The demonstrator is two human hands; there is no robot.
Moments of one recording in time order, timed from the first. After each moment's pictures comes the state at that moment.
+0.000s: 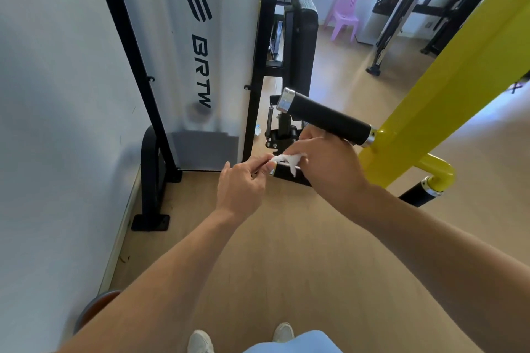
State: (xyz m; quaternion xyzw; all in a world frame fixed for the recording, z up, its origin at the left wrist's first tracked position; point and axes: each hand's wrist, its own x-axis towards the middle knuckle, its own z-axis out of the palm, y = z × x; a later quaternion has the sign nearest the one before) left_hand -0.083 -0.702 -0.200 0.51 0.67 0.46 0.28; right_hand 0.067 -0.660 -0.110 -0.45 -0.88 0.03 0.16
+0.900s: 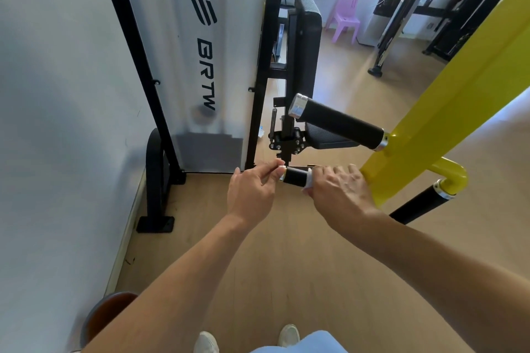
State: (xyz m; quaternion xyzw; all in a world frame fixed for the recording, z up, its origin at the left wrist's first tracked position) left_hand -0.082 -0.707 -0.213 0.52 0.64 0.46 0.32; right_hand 0.080 -0.681 -0.146 -0.54 -0.83 -0.09 -0.09
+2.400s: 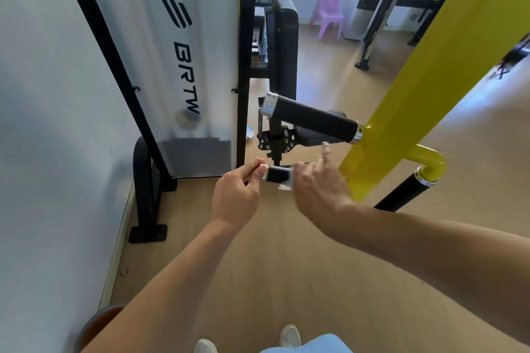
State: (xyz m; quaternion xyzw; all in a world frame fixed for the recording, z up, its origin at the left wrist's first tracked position) left_hand -0.067 -0.702 -0.212 0.49 0.65 0.49 0.30; right_hand 0.083 -0.678 -0.146 -0.46 -0.83 -0.22 -0.20
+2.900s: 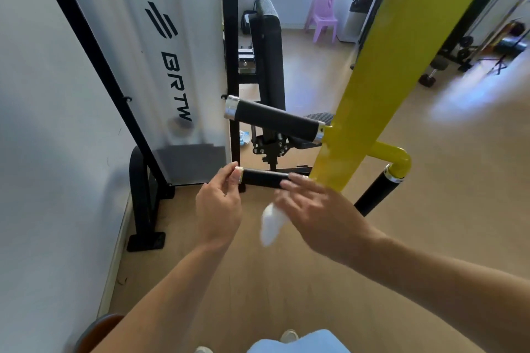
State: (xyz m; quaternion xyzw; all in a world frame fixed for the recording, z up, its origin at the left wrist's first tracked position) left_hand -0.040 -0.716 -0.211 0.45 0.69 0.53 0.21; right_hand 0.155 -0.708 -0.147 -0.28 -0.94 -0.12 0.12
